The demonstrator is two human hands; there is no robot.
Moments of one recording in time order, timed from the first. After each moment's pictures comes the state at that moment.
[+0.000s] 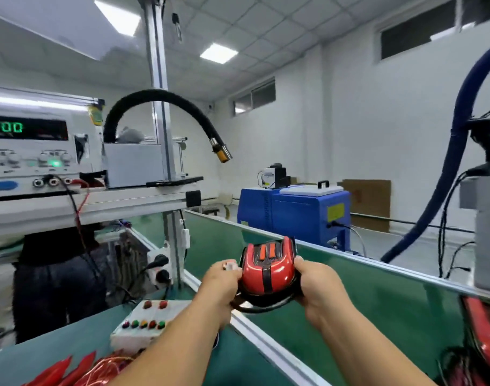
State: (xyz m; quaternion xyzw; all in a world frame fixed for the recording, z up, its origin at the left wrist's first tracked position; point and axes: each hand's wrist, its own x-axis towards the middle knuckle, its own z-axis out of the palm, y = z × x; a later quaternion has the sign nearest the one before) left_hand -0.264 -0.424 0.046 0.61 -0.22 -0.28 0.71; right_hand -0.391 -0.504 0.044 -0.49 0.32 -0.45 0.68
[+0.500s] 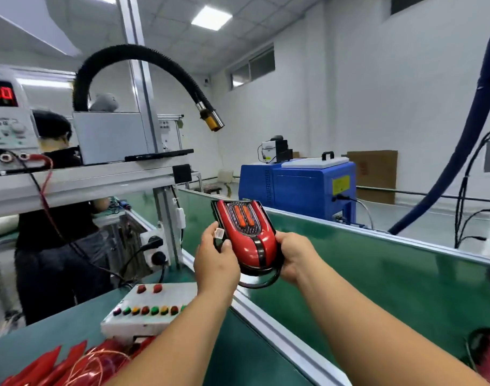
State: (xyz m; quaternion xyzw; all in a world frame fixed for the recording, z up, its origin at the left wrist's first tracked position) left_hand -0.253 -0.451 0.022 0.69 -0.28 0.02 0.66; right_hand -0.323 -0.556 0.032 -0.42 0.32 -0.35 0.77
